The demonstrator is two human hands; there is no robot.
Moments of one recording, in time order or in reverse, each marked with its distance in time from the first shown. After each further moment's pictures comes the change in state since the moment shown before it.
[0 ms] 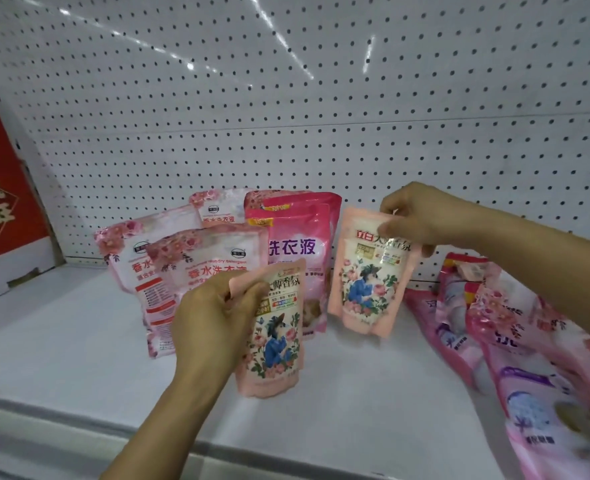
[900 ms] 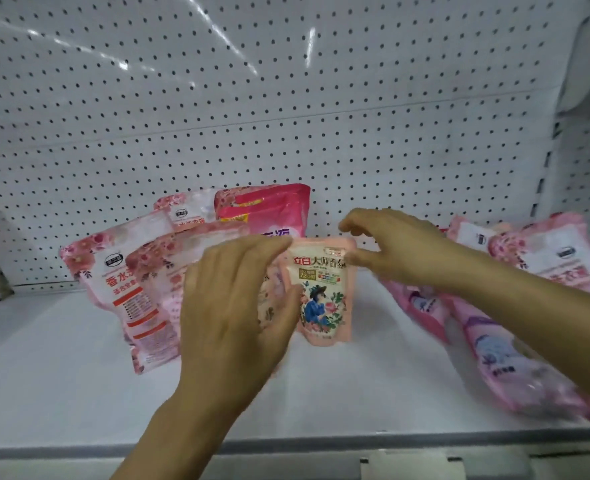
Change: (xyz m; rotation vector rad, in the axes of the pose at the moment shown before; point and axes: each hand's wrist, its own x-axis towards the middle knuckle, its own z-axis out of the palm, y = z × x) left_hand -0.021 0.034 -0.019 0.155 0.052 0.847; right_hand -0.071 -0.021 0.041 -0.261 0.148 -0.045
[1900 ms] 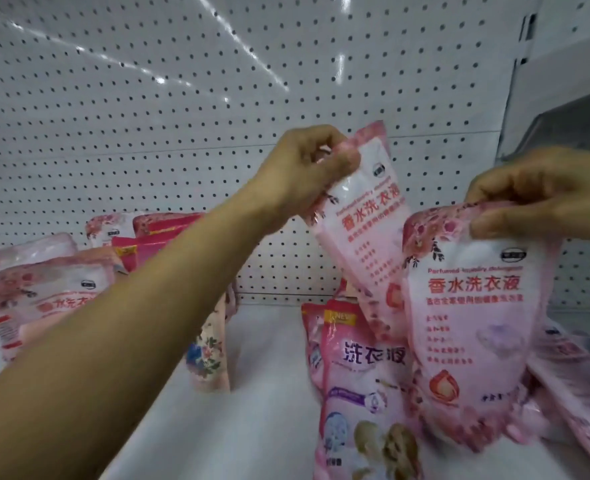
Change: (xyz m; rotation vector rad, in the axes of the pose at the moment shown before) left_hand 0.211 0.136 0.139 -0.705 -0.447 -0.433; right_hand -0.049 0.220 -0.172 0.469 -0.191 -0.142
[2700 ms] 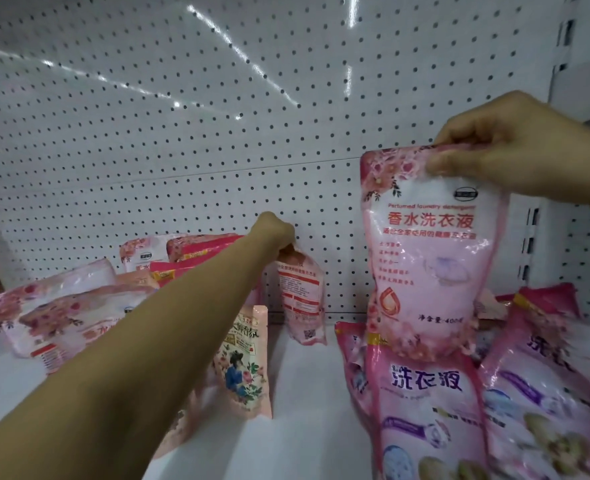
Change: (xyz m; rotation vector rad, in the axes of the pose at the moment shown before) left_hand 0.059 -0.142 -0.045 0.122 0.187 -0.715; right_hand 0.074 -0.041 0.016 -0.105 0.462 -0.061
